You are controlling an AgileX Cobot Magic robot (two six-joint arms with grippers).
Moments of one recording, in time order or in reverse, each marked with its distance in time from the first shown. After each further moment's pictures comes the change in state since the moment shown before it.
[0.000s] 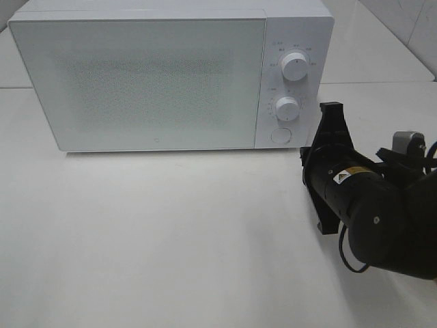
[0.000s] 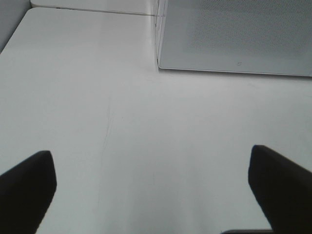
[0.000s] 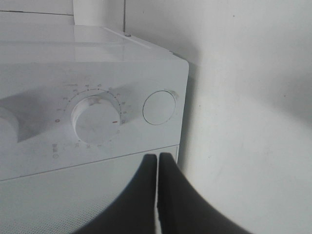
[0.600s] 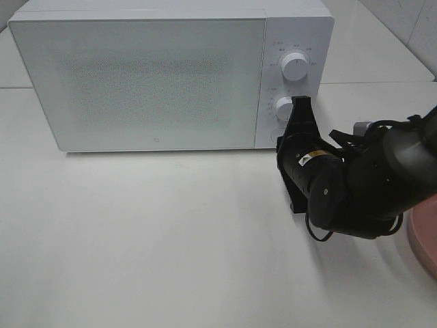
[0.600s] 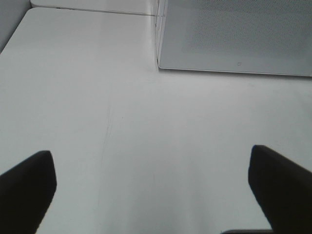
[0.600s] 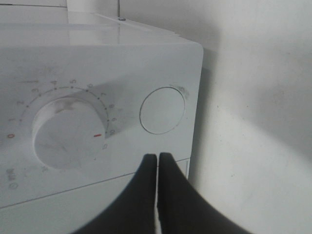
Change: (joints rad) left arm 0.000 0.000 0.000 0.000 0.000 0.000; right arm -0.100 0.206 -0.207 -0.134 0.031 0.065
